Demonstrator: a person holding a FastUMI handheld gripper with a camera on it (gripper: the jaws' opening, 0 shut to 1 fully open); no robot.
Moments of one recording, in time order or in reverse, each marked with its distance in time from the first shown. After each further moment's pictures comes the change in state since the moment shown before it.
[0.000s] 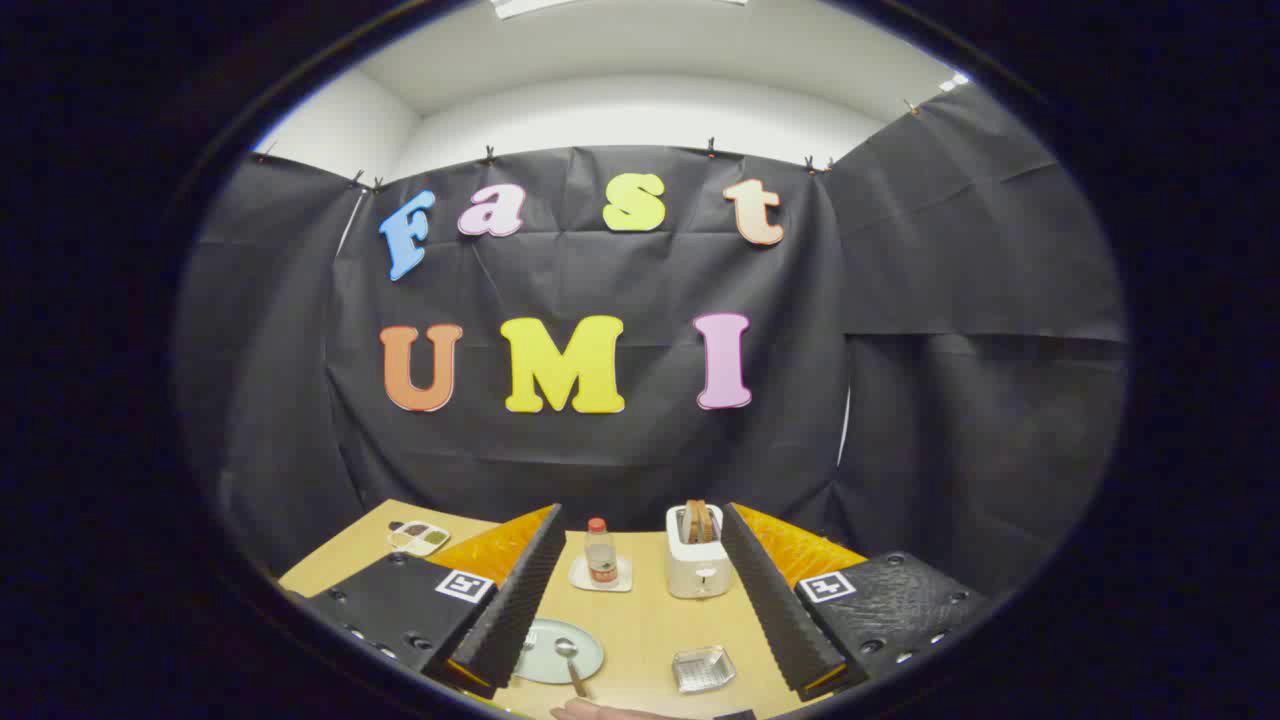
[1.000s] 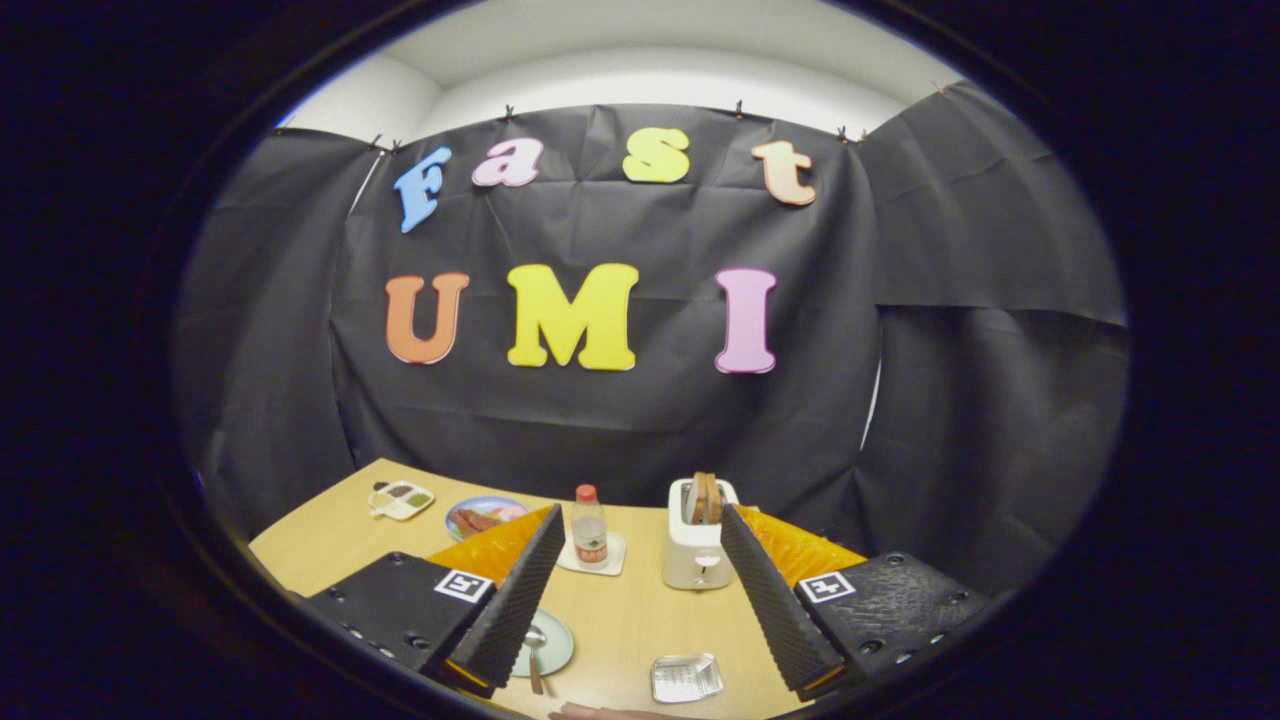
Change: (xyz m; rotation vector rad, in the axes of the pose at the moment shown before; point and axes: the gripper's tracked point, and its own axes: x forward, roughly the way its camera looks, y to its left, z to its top) arm 0.082 0.003 -0.093 -0.062 0.122 0.086
